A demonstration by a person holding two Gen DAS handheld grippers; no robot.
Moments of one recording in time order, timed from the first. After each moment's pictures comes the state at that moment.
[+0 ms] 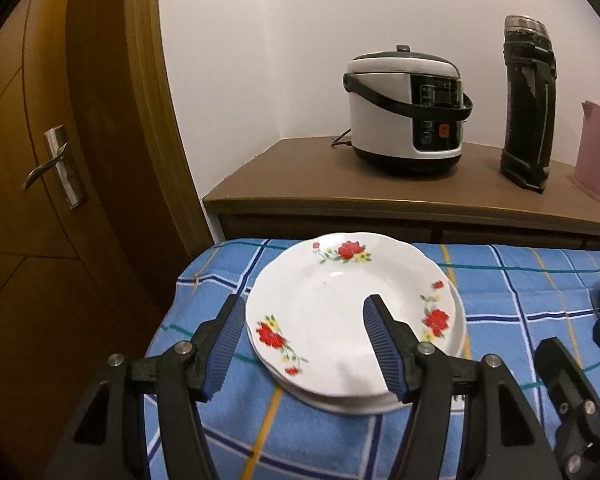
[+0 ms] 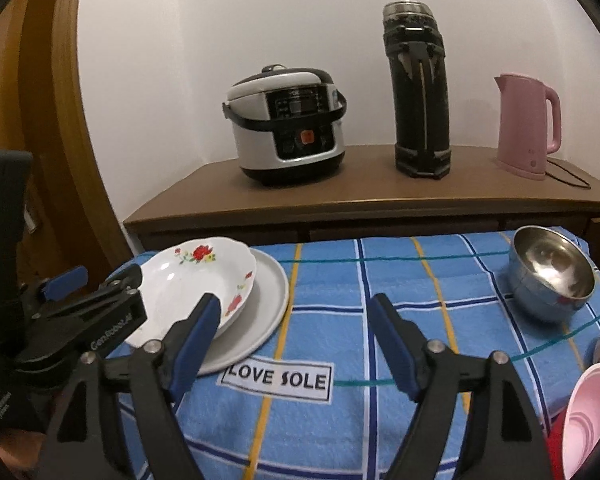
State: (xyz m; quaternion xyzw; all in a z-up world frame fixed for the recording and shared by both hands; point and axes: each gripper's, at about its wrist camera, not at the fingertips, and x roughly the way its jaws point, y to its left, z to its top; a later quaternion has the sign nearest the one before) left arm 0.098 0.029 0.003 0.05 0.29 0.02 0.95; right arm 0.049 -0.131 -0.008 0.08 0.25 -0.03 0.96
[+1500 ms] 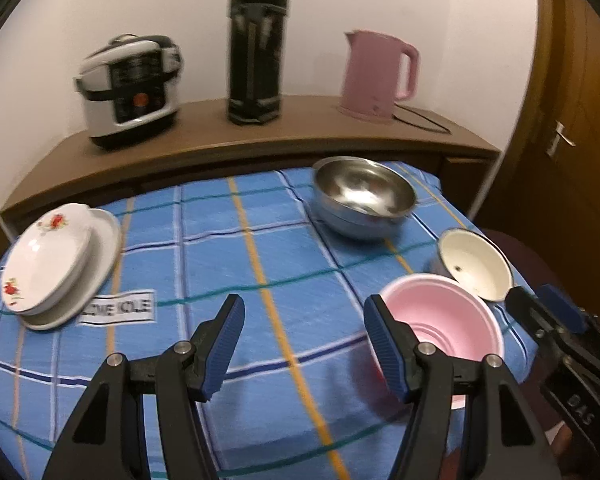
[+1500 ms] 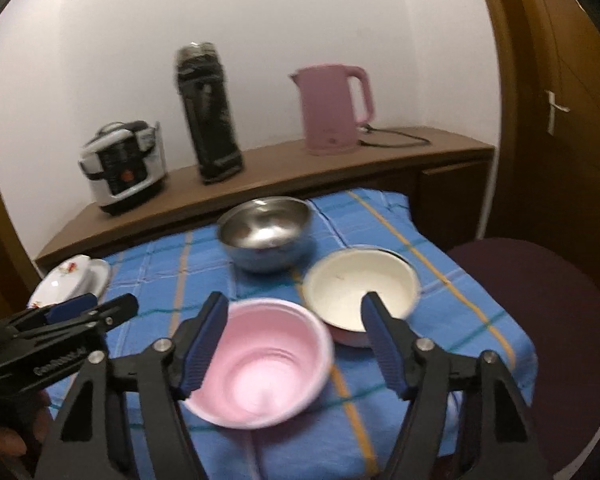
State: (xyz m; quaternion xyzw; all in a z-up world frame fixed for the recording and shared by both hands) left arm -0.026 -0.182 0.001 0.07 0.36 -0.31 0.88; right arm -0.150 -0.333 0.001 0.14 0.25 -0.22 0.93
